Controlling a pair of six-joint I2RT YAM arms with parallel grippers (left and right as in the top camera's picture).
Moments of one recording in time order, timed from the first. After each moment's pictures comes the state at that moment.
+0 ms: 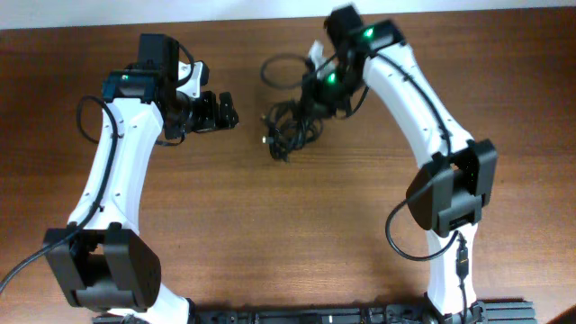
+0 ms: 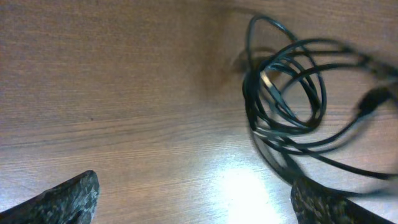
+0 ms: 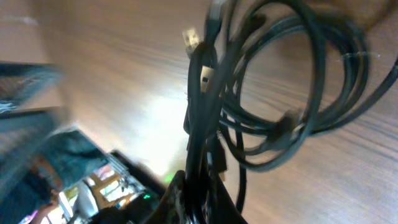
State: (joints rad) left arm -0.06 1.75 1.58 -1.10 0.29 -0.14; right arm 0.36 2.22 2.19 -1.36 -0.68 0.30
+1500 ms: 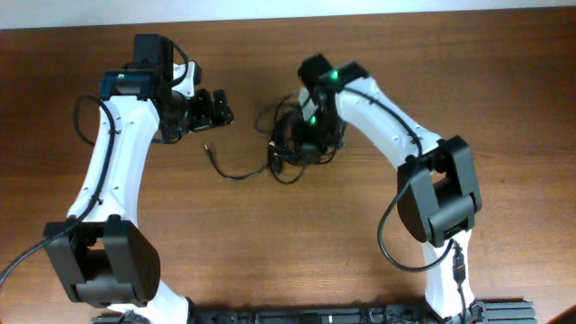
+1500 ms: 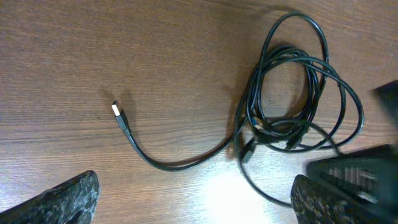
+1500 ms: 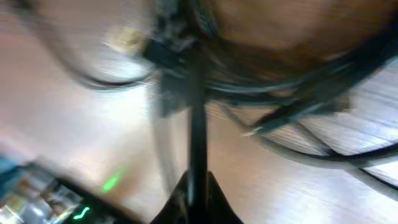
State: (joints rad) left arm -0.03 1.78 1.58 -1.08 0.29 -0.18; right arm 0.46 2.18 1.85 -1.19 -0.51 0.35
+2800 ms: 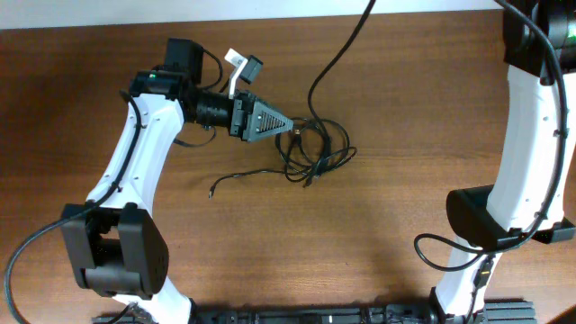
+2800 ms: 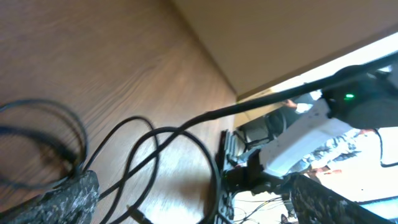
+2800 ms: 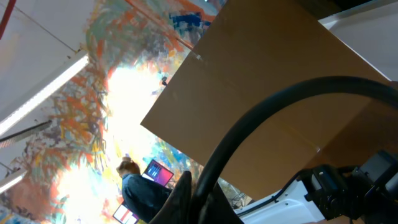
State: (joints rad) left arm -0.12 1.82 1.55 -1.03 1.28 0.39; right arm 0.12 2.07 2.94 -0.26 -1.30 1.53
